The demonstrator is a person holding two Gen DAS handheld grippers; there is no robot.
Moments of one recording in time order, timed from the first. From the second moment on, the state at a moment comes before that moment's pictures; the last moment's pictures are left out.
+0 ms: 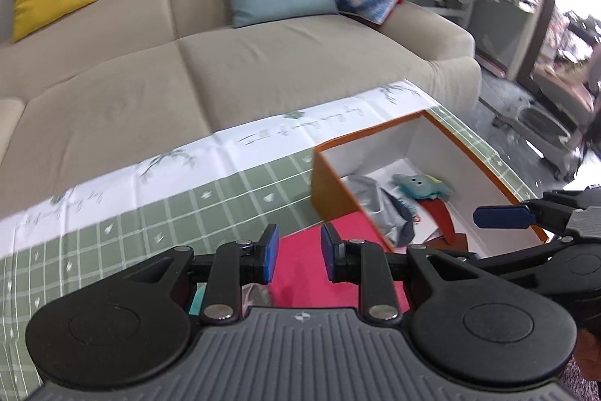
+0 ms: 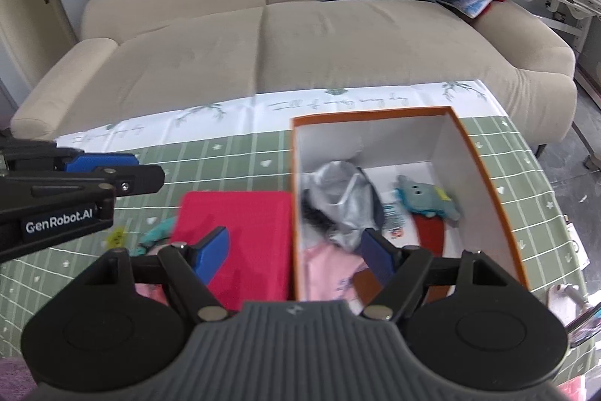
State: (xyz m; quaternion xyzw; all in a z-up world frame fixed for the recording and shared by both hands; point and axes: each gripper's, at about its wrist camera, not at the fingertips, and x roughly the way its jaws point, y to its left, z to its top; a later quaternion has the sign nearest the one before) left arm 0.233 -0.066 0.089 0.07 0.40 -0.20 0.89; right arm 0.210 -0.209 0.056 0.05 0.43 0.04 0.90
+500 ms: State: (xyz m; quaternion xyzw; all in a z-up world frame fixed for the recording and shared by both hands) left arm 0.204 0.035 0.063 0.03 0.41 -0.18 0.89; right arm 0.200 -0.117 0.038 0.04 0.46 0.12 0.88
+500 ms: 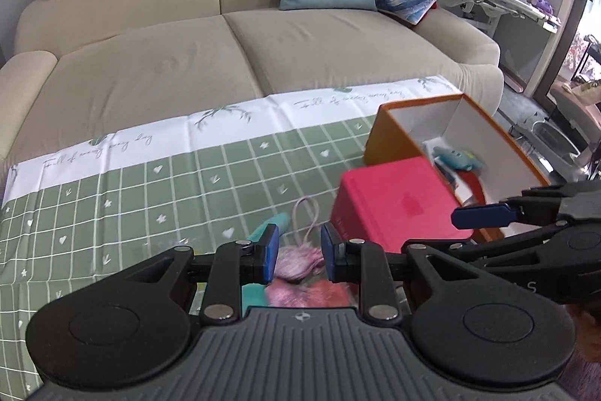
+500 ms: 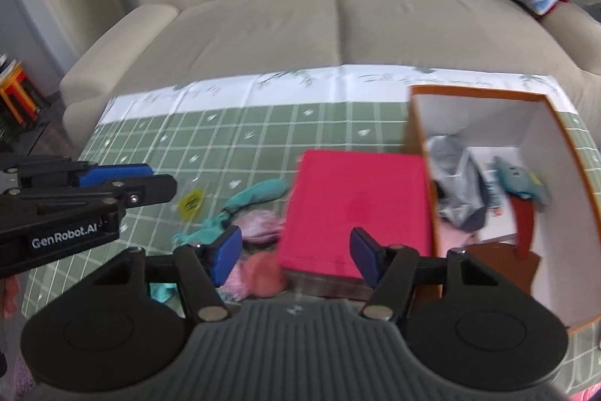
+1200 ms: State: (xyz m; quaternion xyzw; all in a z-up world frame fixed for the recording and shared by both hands) left arm 0.230 0.090 -0.009 0.09 0.49 -0.23 0.83; right arm 0.244 -0.002 -0.007 -0.19 0.49 0.26 0.81
